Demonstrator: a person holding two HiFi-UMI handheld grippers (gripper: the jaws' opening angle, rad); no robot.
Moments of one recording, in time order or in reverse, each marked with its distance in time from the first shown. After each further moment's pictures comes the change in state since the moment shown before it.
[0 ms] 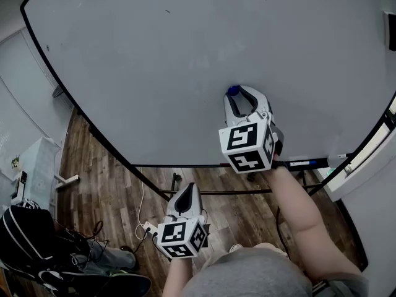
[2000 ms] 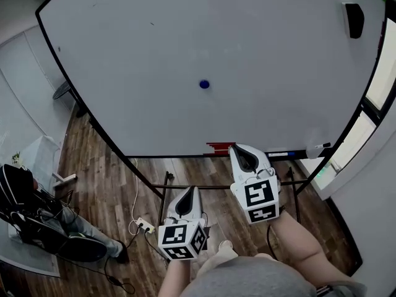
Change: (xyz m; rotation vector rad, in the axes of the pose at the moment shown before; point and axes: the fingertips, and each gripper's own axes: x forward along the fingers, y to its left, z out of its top) left arm -0.079 -0.101 -0.010 0.008 -0.011 -0.027; right arm -0.196 0.023 -0.065 0.241 0.015 0.196
